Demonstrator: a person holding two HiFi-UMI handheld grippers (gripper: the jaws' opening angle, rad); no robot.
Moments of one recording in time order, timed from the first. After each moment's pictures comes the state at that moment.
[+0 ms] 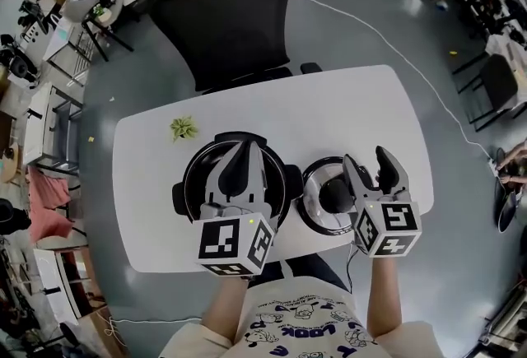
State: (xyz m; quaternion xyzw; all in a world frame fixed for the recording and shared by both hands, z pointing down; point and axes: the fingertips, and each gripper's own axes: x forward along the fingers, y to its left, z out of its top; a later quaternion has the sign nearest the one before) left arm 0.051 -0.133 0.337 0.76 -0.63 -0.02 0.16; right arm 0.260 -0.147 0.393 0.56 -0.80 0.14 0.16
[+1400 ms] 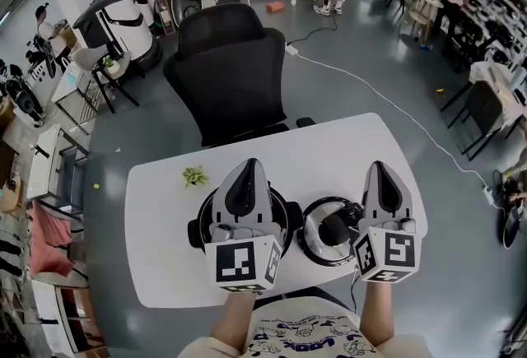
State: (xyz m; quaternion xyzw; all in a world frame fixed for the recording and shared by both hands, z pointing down) left arm 0.054 -0.109 0.228 0.78 -0.63 -0.07 0.01; right arm 0.267 -0.113 0.244 0.64 -0.77 -0.01 0.00
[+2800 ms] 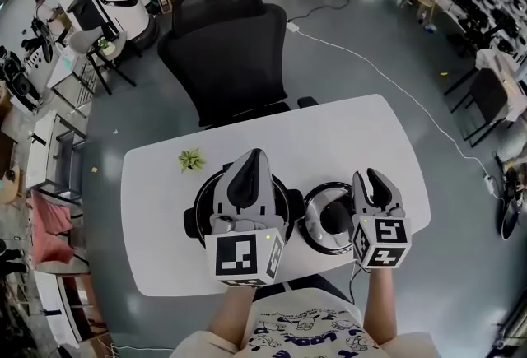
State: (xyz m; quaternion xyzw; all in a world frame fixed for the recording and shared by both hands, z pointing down) left arm 0.061 -0.129 0.257 0.78 -0.62 -0.04 0.04; right arm 0.268 -0.133 0.362 0.60 -0.78 0.10 0.16
